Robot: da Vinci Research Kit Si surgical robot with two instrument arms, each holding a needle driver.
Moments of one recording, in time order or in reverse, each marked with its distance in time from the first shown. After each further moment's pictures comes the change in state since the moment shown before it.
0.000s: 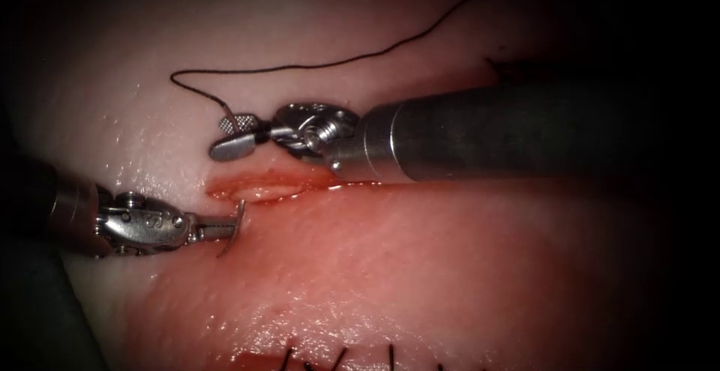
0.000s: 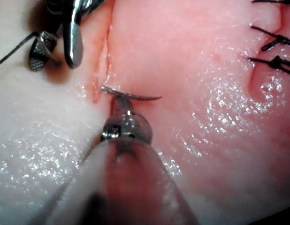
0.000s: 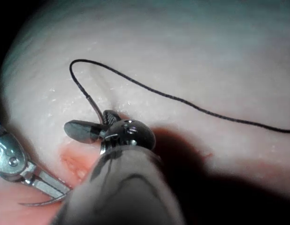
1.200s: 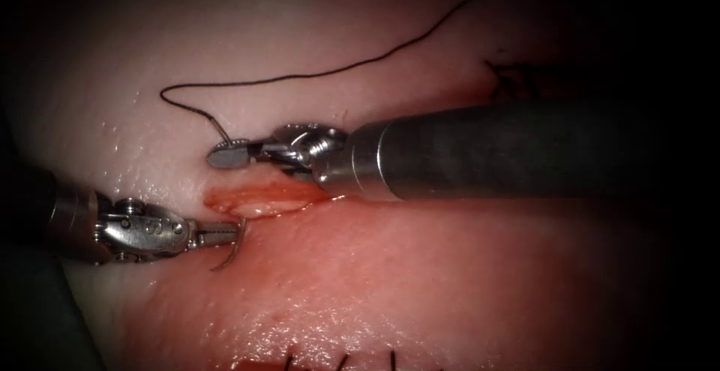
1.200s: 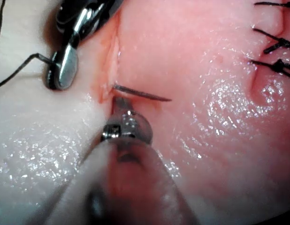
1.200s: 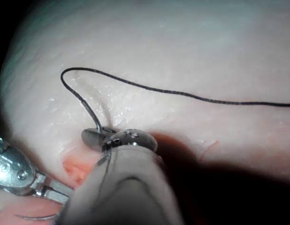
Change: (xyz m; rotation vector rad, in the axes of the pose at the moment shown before) right arm -0.008 -0.003 0.002 0.078 -0.215 0.311; left arm 0.000 0.000 0.000 0.002 0.000 -0.046
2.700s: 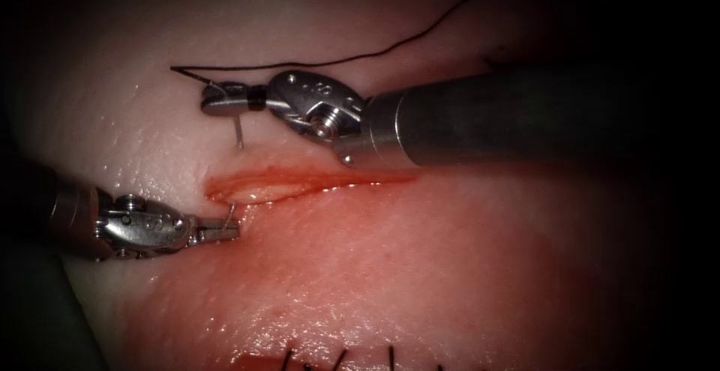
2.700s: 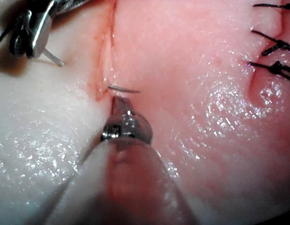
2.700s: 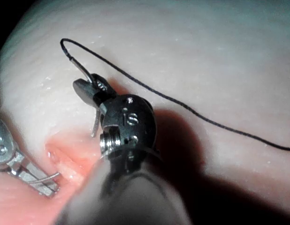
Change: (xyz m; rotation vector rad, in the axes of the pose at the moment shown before) right arm 0.007 0.001 0.000 0.112 0.267 -0.384; left arm 0.000 0.000 0.000 0.000 0.000 0.000
